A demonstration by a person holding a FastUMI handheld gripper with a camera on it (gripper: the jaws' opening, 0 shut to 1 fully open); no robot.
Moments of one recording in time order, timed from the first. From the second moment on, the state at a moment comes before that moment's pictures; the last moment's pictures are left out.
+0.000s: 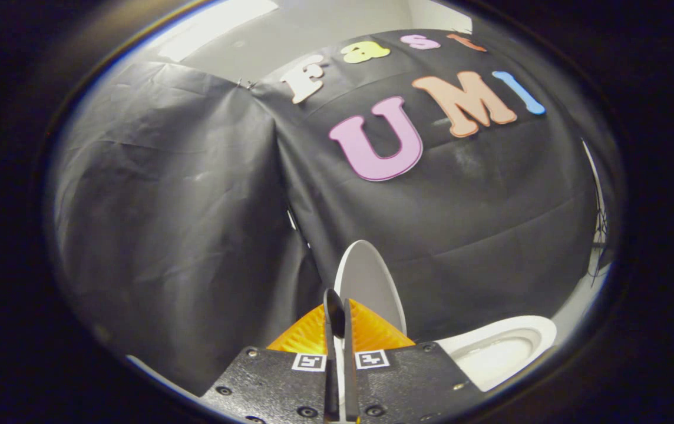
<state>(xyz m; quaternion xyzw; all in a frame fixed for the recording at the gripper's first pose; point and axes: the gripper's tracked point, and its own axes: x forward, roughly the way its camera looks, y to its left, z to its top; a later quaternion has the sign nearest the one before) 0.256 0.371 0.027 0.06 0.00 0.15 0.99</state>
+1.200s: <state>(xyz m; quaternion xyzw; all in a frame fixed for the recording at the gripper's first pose) 0.214 0.396 0.090 -0.02 -0.07 0.18 0.98</state>
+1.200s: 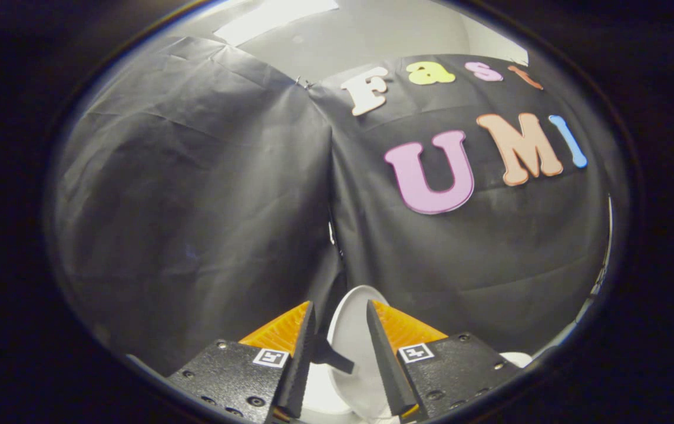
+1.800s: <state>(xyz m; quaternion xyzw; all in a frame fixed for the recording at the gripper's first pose) 0.216 0.222 0.106 0.00 -0.06 0.08 0.99</state>
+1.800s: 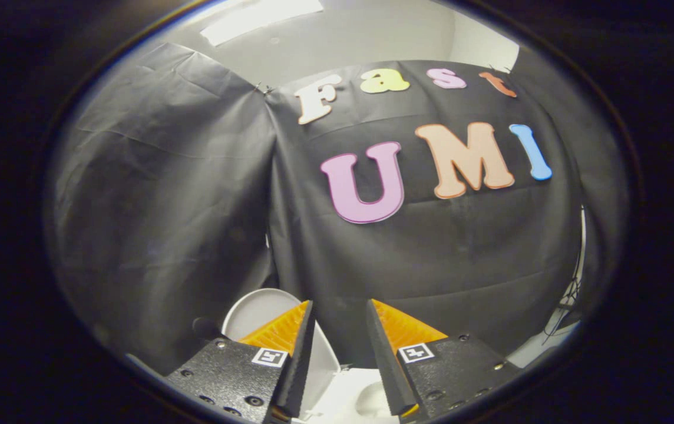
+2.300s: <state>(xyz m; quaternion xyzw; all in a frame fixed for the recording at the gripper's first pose) 0.188 -0.003 0.081 0.09 -0.06 -0.04 0.99</state>
